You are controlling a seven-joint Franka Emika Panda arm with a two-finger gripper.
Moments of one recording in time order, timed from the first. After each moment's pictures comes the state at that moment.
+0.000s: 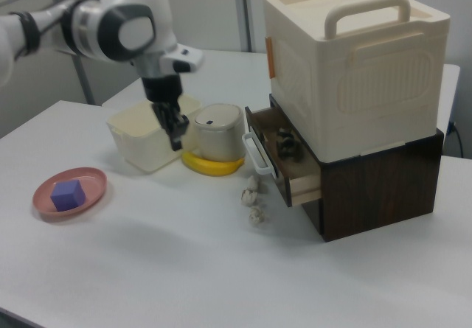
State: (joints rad) arm -0.04 0.09 -0.06 -1.71 -0.01 1.80 0.38
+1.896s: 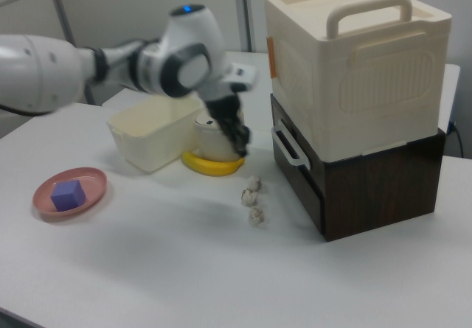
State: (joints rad) arm -0.03 0.34 -0.18 -1.59 -0.03 2.12 0.33
